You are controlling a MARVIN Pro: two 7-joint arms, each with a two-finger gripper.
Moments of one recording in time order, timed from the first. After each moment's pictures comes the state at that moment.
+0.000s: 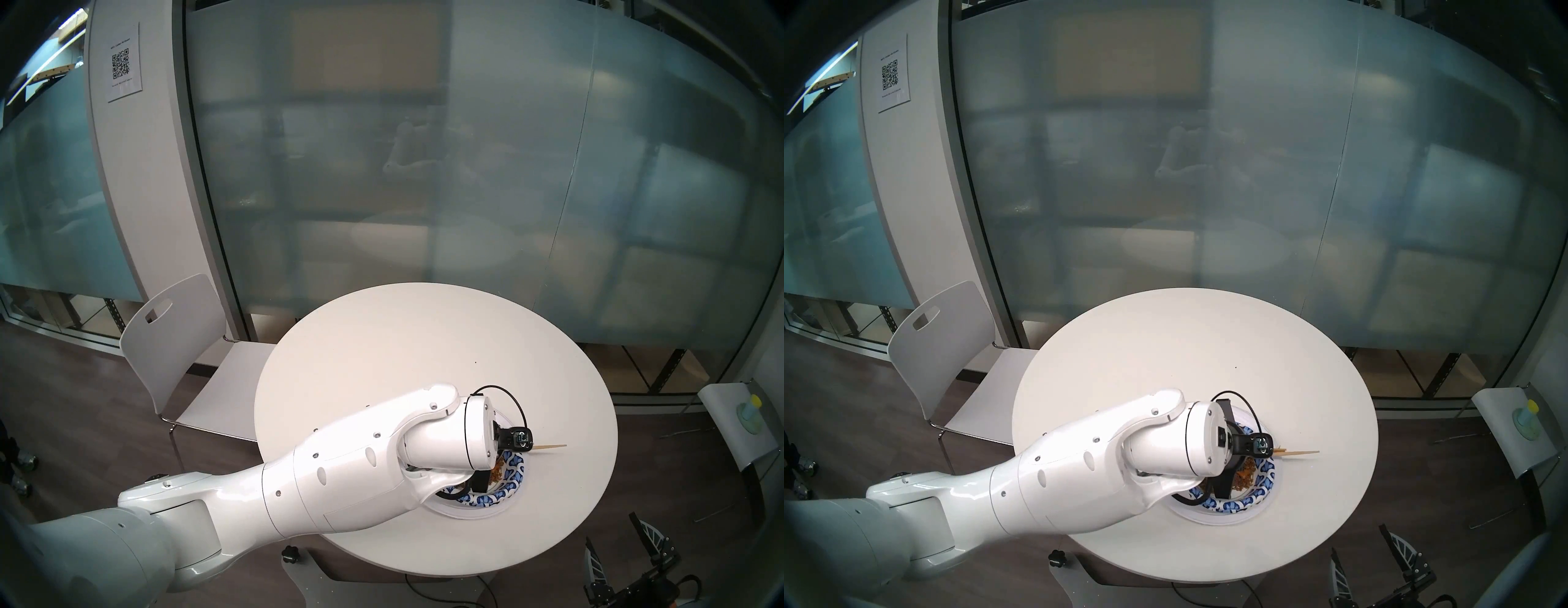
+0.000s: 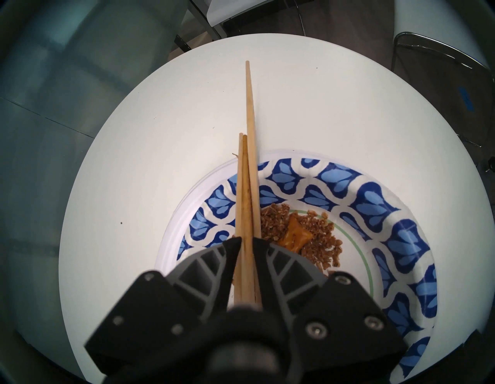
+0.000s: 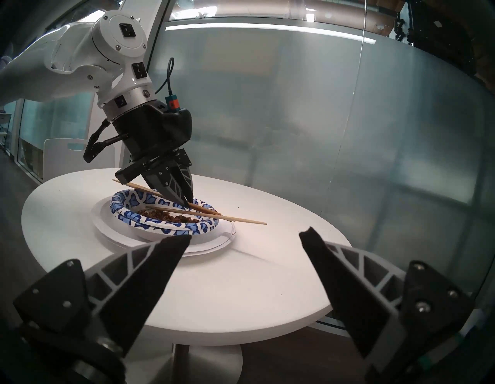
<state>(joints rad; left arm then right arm) 0.99 -1.32 -0.41 -1.79 0.50 0.94 -0.81 -2.51 -1.87 2.32 -1.92 0.39 -0.74 1.09</state>
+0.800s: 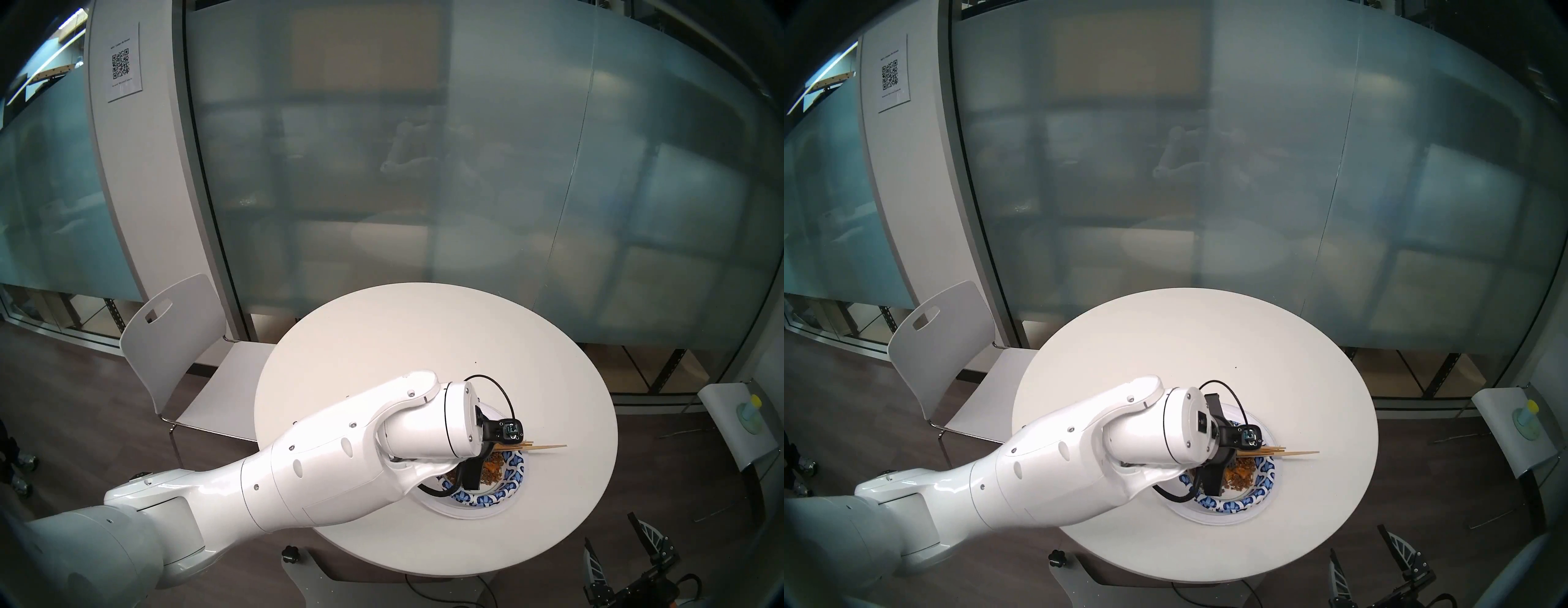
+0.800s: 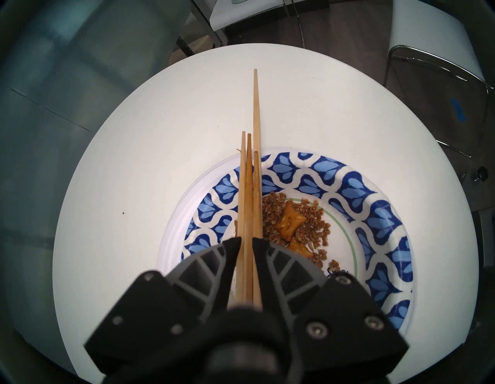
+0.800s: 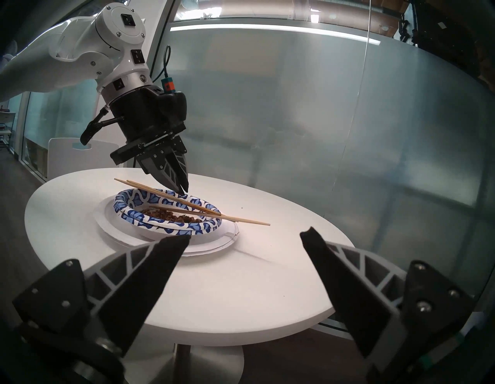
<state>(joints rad) 1.00 -1.26 -0.50 -1.89 0.45 0.96 -0.86 -2.52 -1.84 2.30 -1.91 0.39 -0.75 1.08</state>
